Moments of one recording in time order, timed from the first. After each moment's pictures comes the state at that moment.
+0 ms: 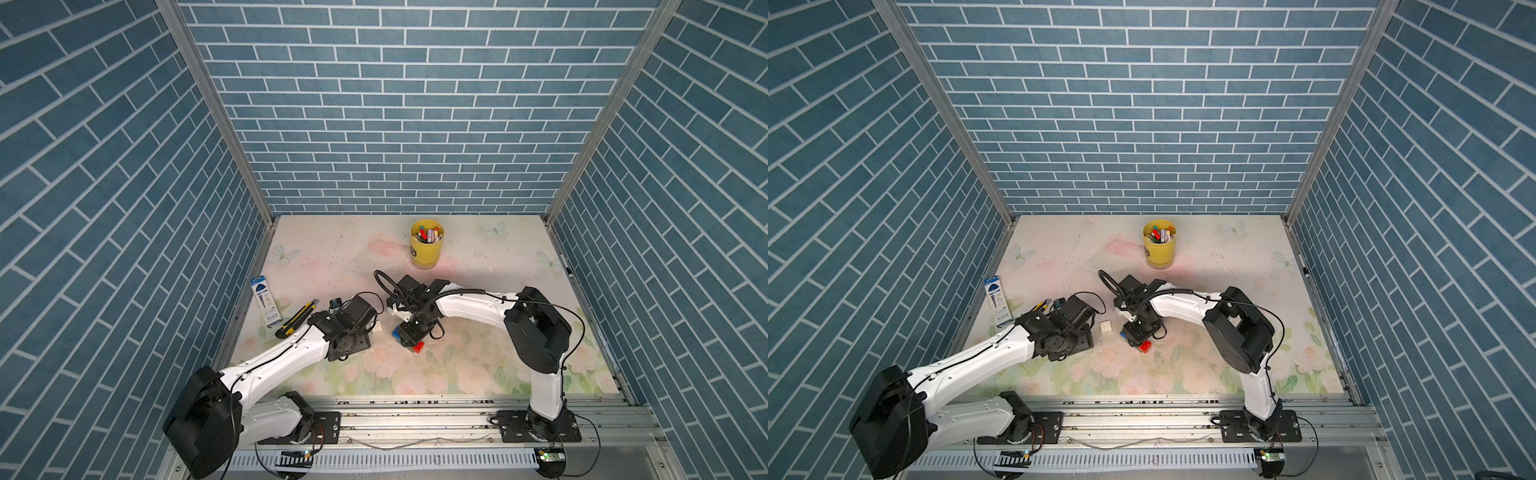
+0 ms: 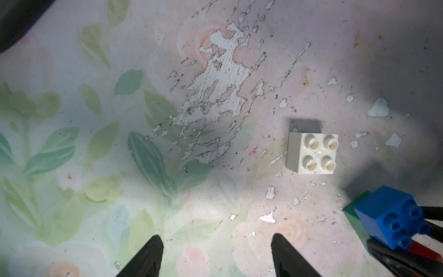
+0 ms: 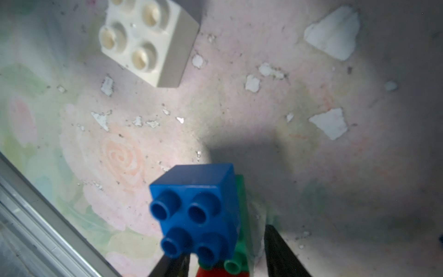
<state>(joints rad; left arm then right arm) -0.69 1.19 0.71 -0.83 -0.20 -0.99 0.96 1.96 1.35 -0.78 -0.22 0.10</state>
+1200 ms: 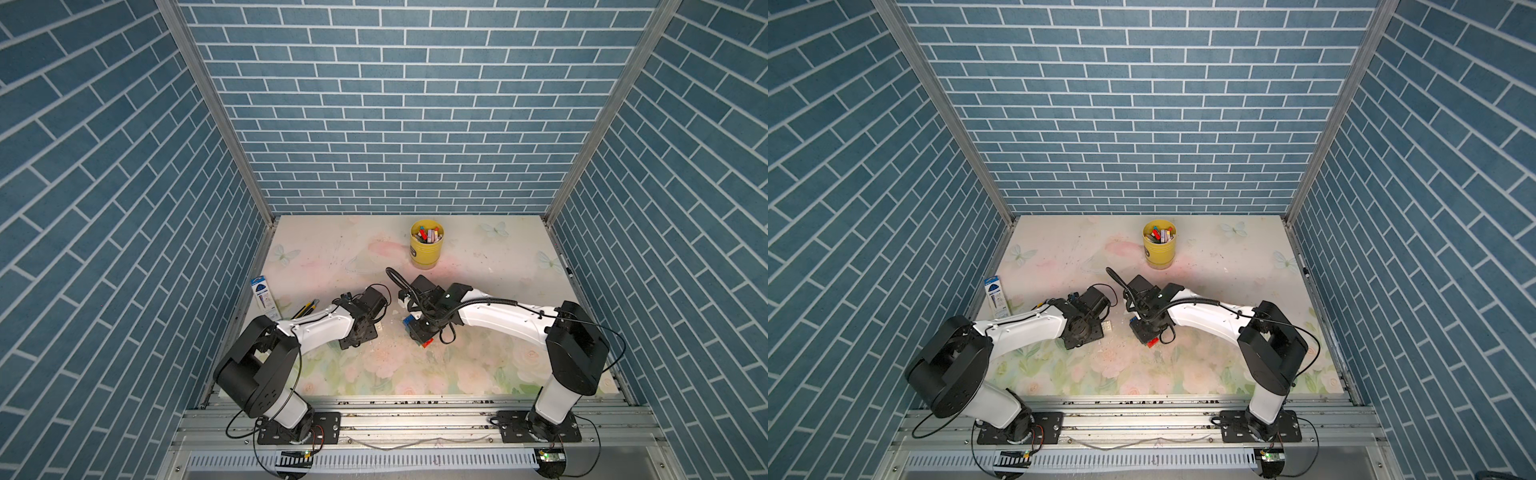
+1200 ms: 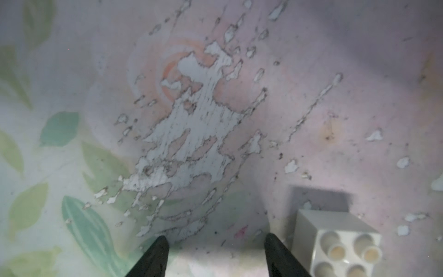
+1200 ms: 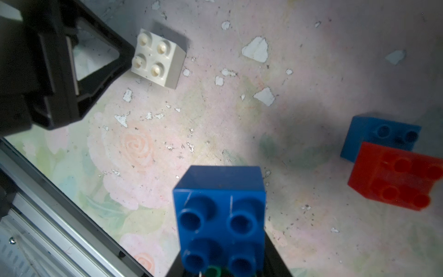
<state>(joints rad) -0.63 1.56 0.80 -0.61 -0.22 -0.96 0.97 1.72 1.22 -0.74 -0.11 0.23</state>
